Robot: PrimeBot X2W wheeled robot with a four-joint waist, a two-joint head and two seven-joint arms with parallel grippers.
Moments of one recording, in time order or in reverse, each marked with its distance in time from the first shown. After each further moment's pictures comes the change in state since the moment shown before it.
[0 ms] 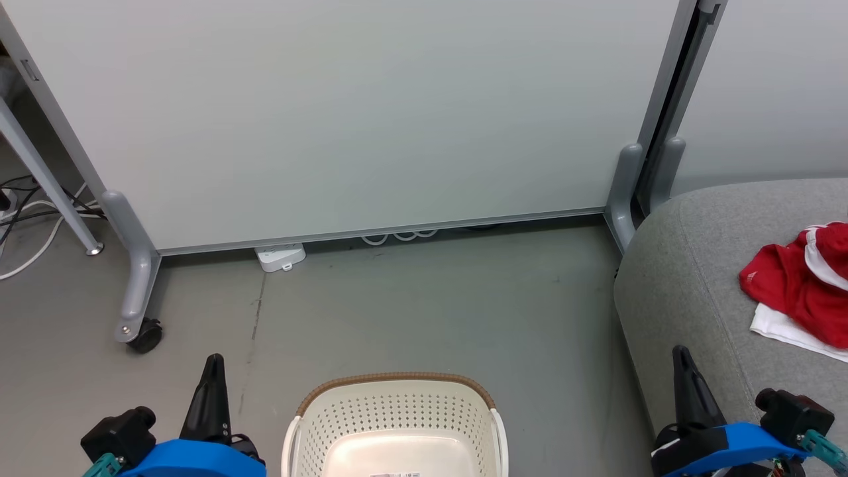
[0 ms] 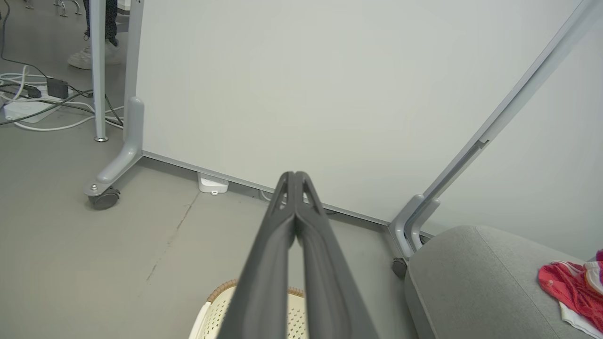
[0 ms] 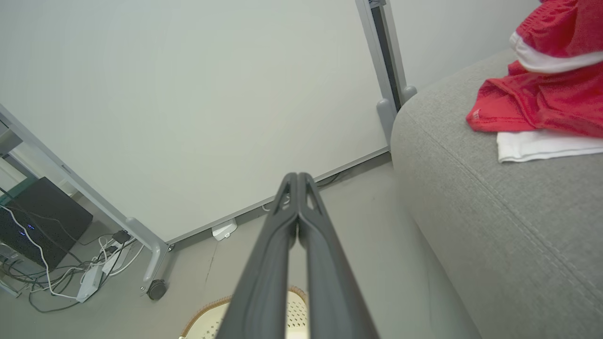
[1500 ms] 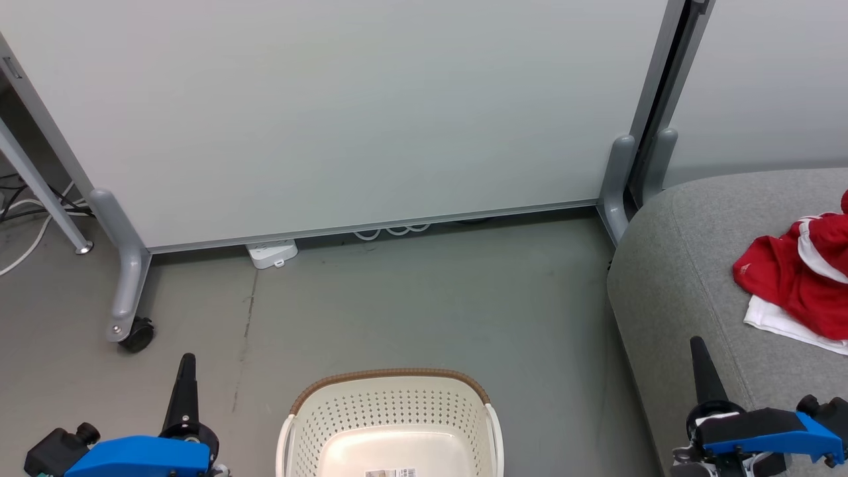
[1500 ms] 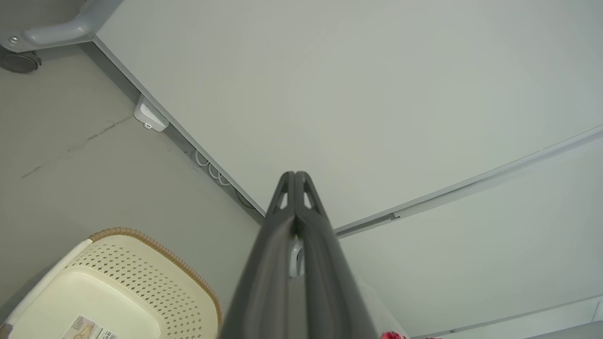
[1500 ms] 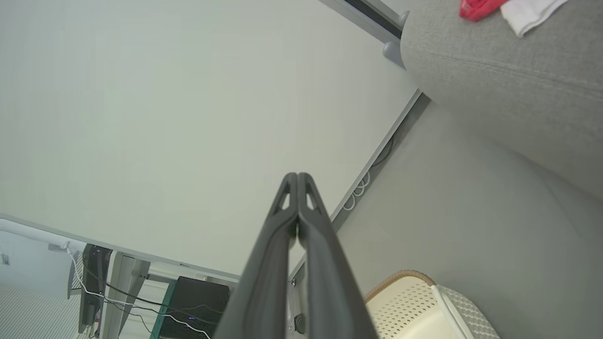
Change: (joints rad) left arm -0.002 0.000 0.080 -0.039 -0.611 -0.040 0.157; right arm -0.012 0.002 -0.037 -0.061 0.650 0.000 0.158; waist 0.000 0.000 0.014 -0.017
